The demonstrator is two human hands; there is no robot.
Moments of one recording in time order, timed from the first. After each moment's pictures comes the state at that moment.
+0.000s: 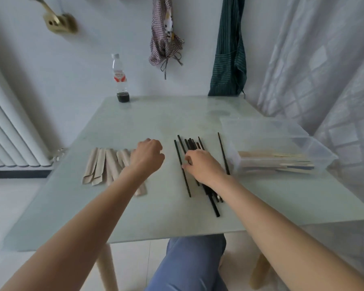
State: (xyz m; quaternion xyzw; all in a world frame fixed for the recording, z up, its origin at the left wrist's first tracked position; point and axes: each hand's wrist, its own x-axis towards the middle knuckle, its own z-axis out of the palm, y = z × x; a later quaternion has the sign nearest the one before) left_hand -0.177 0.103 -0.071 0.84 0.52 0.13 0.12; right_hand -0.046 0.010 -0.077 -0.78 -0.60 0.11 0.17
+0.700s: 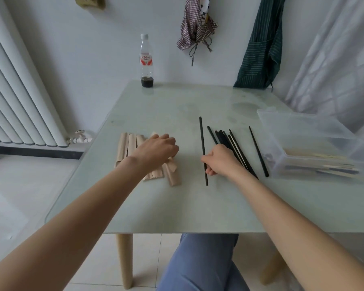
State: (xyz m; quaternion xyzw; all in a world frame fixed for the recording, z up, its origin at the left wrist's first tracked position) left_hand -0.253 0.151 -0.096 0.96 0.24 0.03 -0.14; right_hand -0.091 0.049 -0.089 -0.81 -0.45 0.26 0.27
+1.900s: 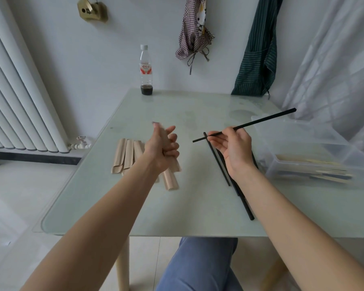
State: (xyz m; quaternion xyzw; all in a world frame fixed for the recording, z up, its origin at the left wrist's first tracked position) left_hand -0.214 0.128 -0.075 0.24 0.29 0.40 0.84; right_hand -0.082 0.031 -0.049 -0.49 -0.26 0.34 0.76
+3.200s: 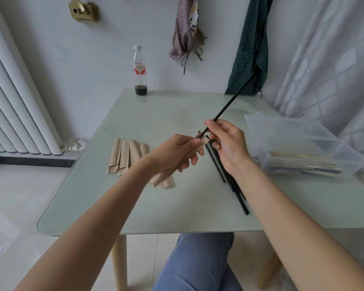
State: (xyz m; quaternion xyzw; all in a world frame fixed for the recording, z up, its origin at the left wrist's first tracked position) left_hand -0.221 0.082 -0.048 0.79 0.26 0.18 0.53; right_hand -0.080 0.024 -0.046 -0.55 -0.36 0.32 0.69
